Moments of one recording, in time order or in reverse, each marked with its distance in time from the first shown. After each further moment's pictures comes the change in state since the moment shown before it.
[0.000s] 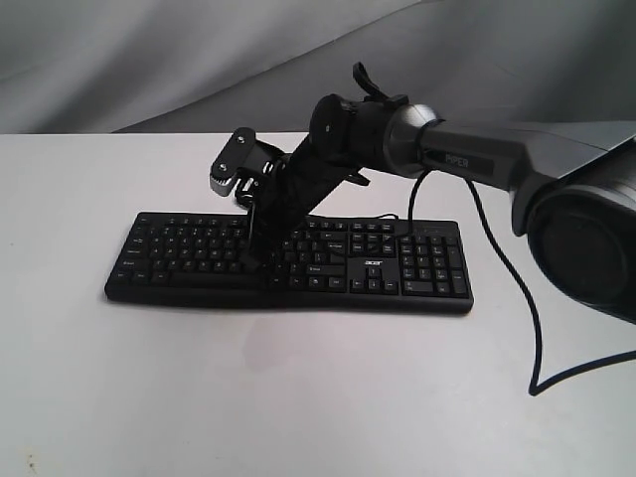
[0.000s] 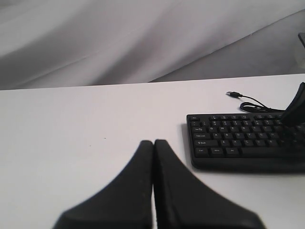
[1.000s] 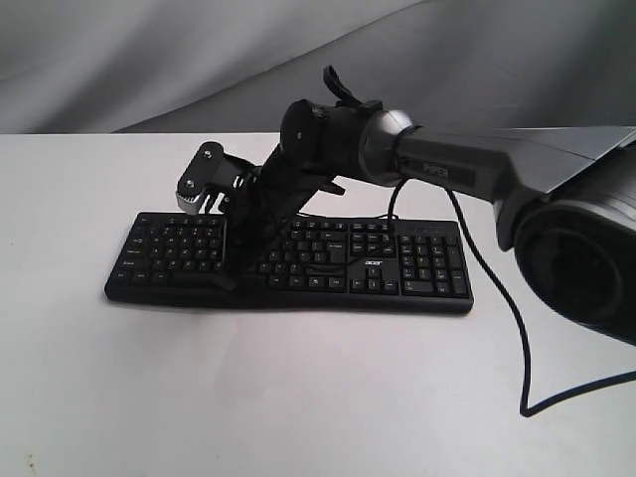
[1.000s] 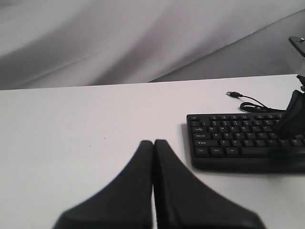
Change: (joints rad) left arm 0.000 0.000 0.000 0.000 0.000 0.000; right arm 0.067 -0.013 -0.002 0.008 0.059 0.000
